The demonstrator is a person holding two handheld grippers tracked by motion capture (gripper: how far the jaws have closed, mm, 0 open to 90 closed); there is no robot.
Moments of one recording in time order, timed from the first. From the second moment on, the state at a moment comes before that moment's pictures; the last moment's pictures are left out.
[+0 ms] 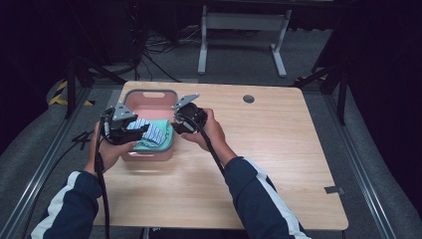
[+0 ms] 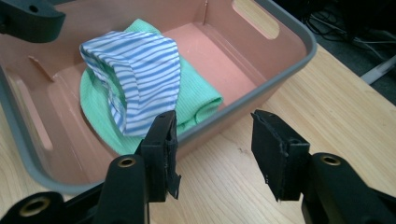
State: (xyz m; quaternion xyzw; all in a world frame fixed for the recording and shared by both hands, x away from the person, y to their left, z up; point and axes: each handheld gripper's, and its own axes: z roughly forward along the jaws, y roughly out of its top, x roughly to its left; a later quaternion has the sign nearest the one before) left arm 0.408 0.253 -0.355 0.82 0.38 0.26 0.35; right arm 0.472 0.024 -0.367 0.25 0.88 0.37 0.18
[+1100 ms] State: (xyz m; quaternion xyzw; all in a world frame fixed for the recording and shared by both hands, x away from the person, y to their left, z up) left arm 0.369 0.192 -0.364 0.84 0.32 0.22 0.38; right arm 0.421 -0.082 -0.365 0.24 0.89 0.34 0.21
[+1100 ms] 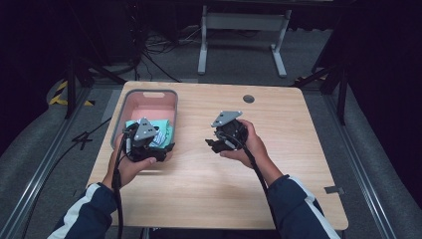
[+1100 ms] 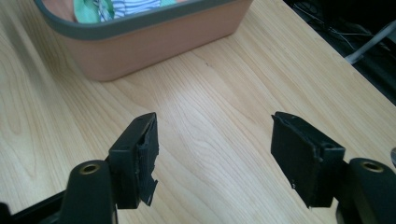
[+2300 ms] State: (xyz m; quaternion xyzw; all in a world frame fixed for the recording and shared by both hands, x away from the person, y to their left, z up) left arm 0.341 0.145 -0.424 0.90 0.22 0.18 0.31; right arm 0.378 -0.170 -0.406 0.25 0.89 0.30 0.23
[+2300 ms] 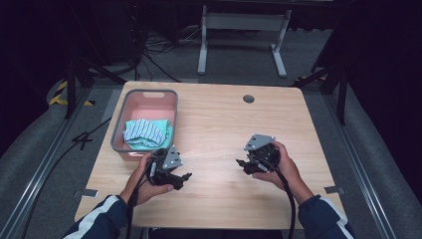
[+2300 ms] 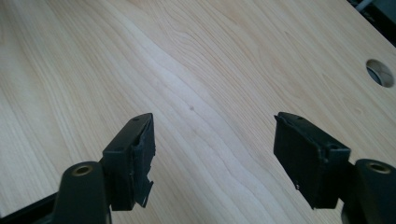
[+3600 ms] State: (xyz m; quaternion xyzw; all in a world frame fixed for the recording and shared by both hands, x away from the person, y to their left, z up) left arm 0.332 0.159 -0.483 0.90 0.22 0.08 0.36; right arm 0.339 -0.304 -0.487 0.39 0.83 0.37 0.17
